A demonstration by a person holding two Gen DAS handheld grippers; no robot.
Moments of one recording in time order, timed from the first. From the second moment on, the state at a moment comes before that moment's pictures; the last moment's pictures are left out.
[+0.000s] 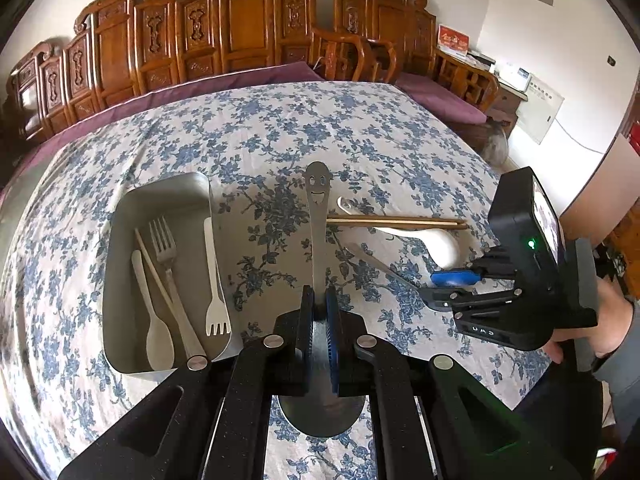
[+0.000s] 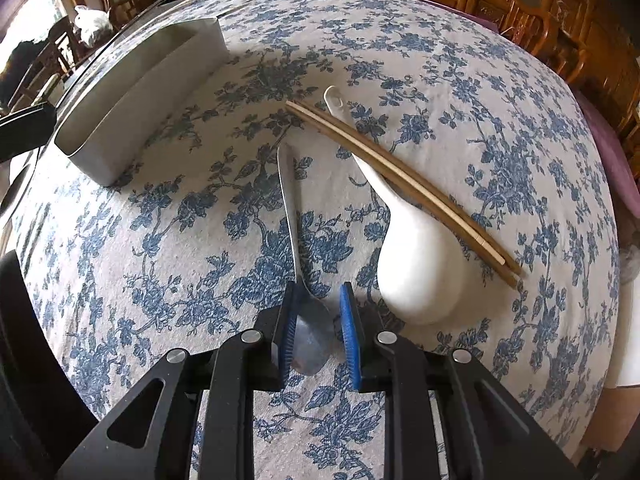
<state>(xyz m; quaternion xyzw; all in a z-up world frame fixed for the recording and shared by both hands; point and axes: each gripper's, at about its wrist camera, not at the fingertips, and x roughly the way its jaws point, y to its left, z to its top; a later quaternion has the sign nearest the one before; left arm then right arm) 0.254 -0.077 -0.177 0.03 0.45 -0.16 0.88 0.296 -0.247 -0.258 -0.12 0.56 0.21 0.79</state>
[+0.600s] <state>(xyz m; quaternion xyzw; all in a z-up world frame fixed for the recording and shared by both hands) 0.249 -0.077 -0.180 0.03 0.45 -0.16 0.88 0.266 -0.262 -0.256 -0.10 0.54 0.20 0.81</state>
